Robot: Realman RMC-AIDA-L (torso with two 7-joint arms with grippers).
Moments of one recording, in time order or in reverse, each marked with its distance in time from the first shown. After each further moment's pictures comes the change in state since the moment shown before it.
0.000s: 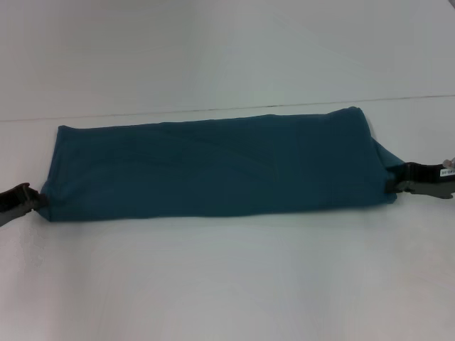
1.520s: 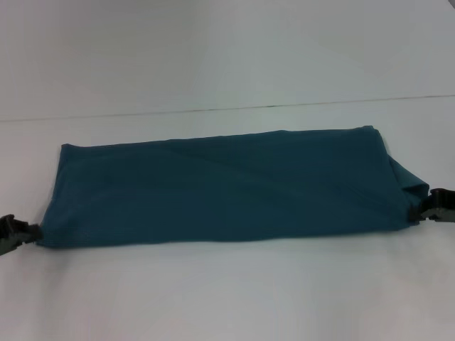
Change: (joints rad) left arm 0.128 -0.039 -0.046 0.156 -0.020 0.224 -0.031; right arm -0.104 -0.011 0.010 -0.122 0.007 -0.212 -0.014
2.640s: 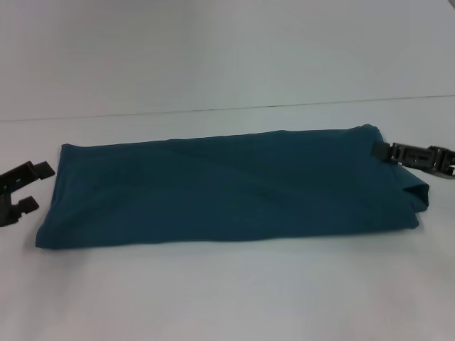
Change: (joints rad) left arm 0.006 0.012 -0.142 -0.067 -0.237 0.150 0.085; right arm -0.112 0.085 0.135 -0.041 0.467 -0.209 -0.446
